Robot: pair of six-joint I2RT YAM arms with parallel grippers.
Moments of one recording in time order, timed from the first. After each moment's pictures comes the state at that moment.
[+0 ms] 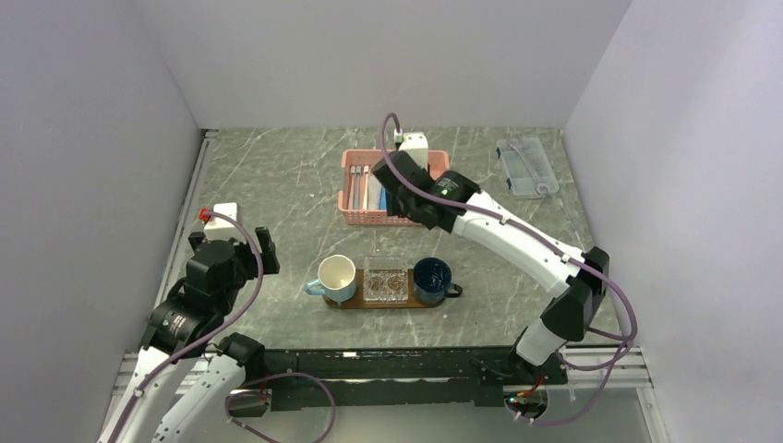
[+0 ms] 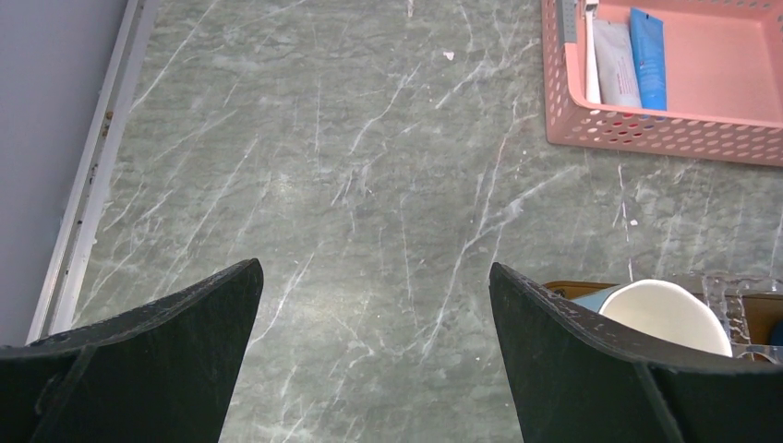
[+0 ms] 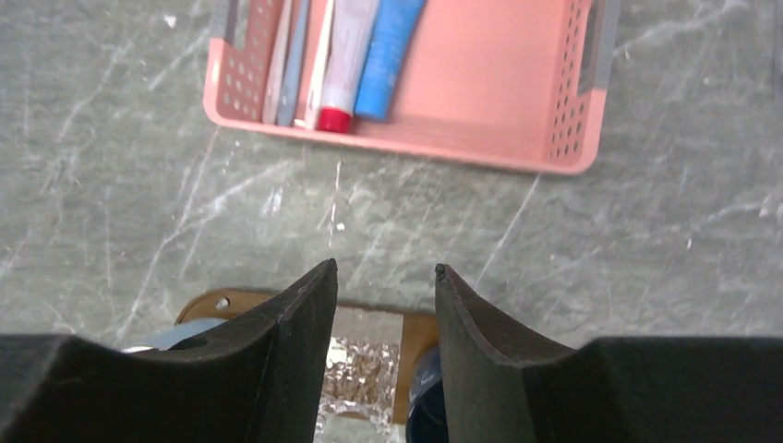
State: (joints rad) left arm -0.41 0.46 0.78 -0.75 -0.41 -0.28; right arm 0.93 1.60 1.62 -0.90 0.57 0.64
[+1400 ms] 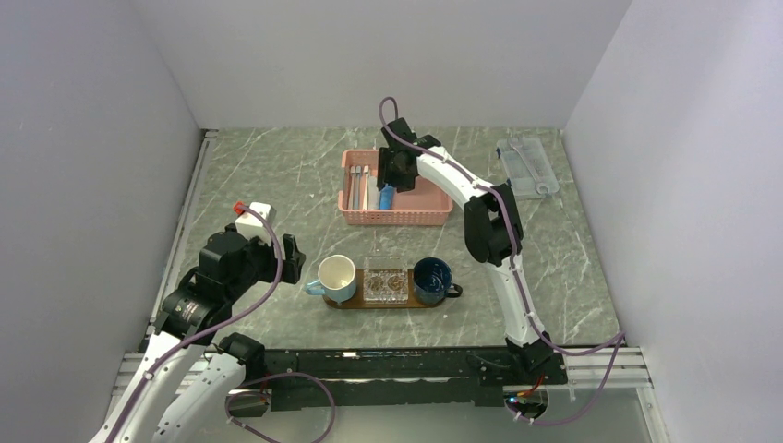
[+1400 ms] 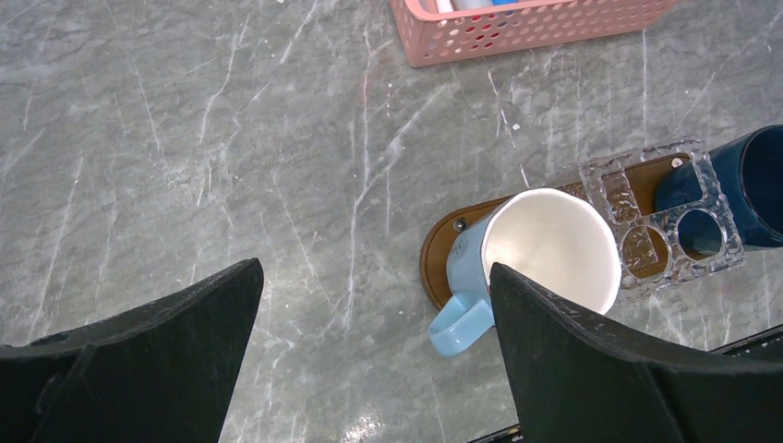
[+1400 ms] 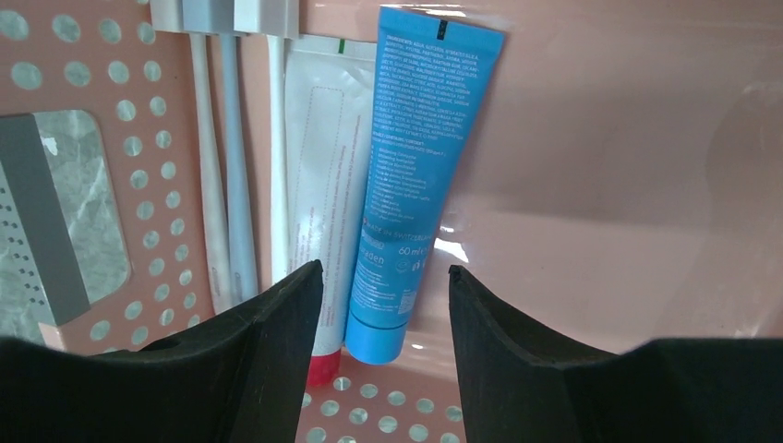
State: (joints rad) left arm -0.41 0.54 0.76 -0.70 -0.05 -0.20; right arm 0.53 2.36 2.11 -0.76 0.02 0.55
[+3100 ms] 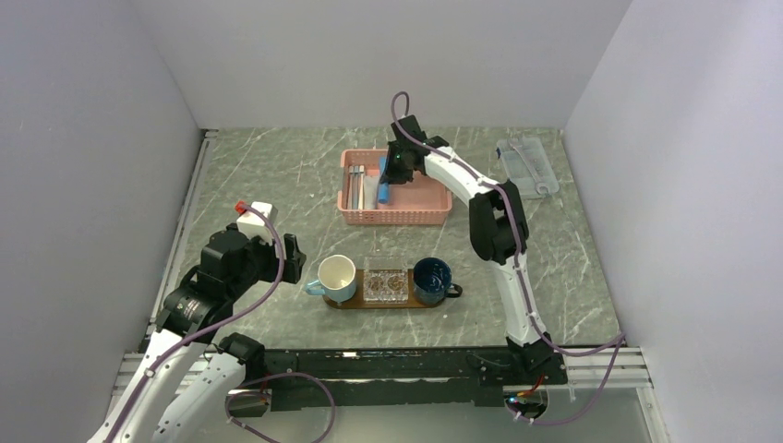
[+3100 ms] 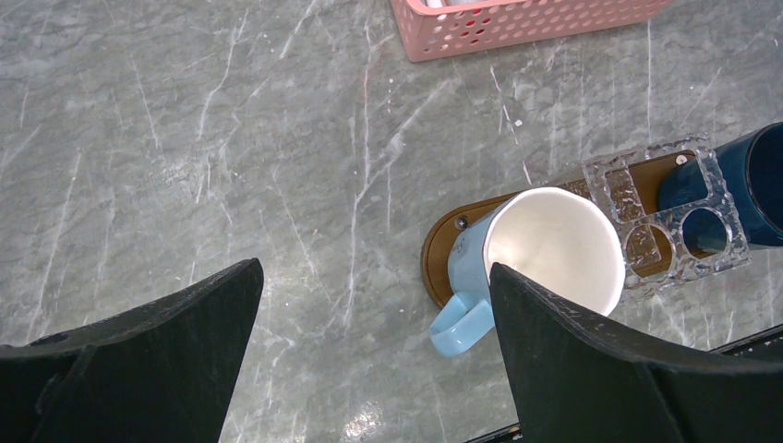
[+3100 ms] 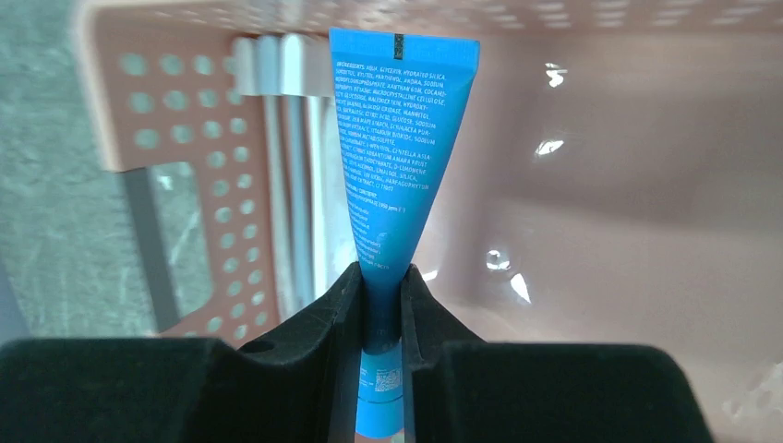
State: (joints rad) left arm -0.41 0.55 0.76 -0.70 -0.05 -0.20; right arm 0.49 2.37 2.06 -0.60 -0.11 0.65
